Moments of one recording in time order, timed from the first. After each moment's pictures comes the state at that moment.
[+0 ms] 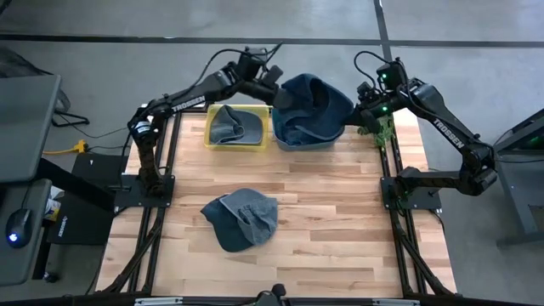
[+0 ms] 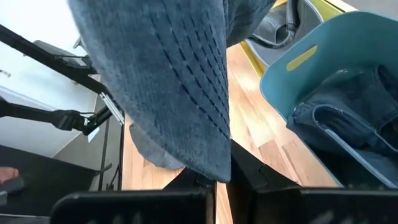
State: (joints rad) left arm 0.58 1.84 1.79 -0.35 0.64 -0.57; right arm -0.97 1.15 1.22 -0.91 -0.93 -0.03
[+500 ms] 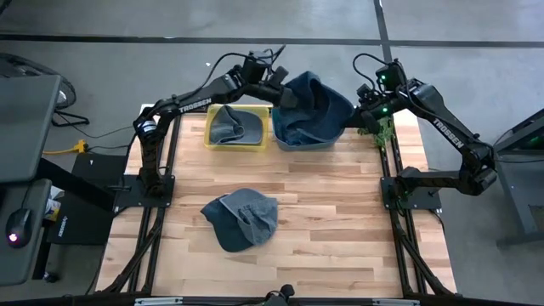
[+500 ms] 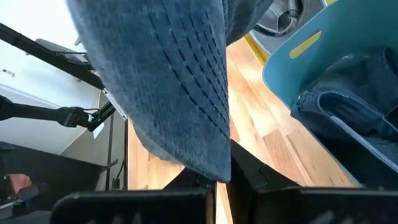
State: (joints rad) left arm 0.56 1.90 1.79 -0.22 0.63 -0.66; right arm -0.97 1.16 1.22 -0.96 -0.93 -0.03
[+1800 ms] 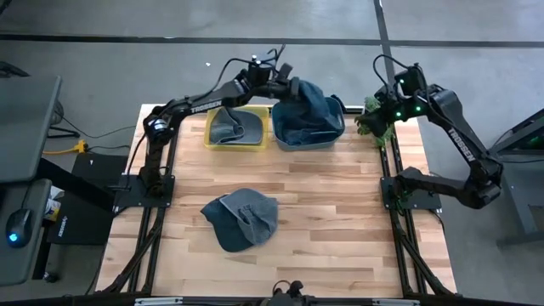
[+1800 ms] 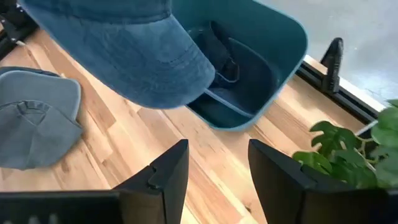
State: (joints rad) left arm 0.55 1.99 1.79 0.07 0.55 -1.00; right arm -1.07 1.02 1.22 -1.14 -0.42 -0.11
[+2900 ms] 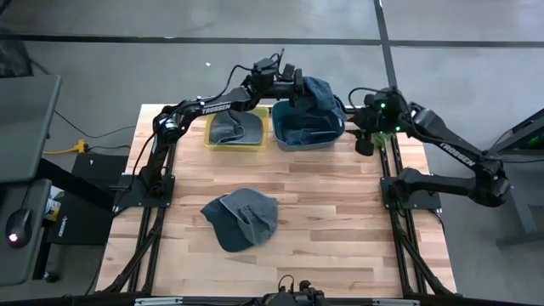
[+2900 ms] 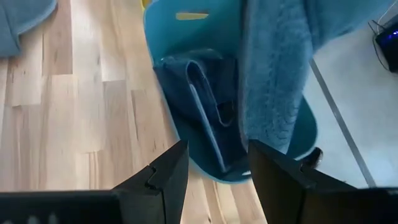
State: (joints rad) left arm 0.54 2.09 1.79 0.36 0.49 -1.32; right arm -0.73 0.94 0.97 -0.78 -0.16 -0.50
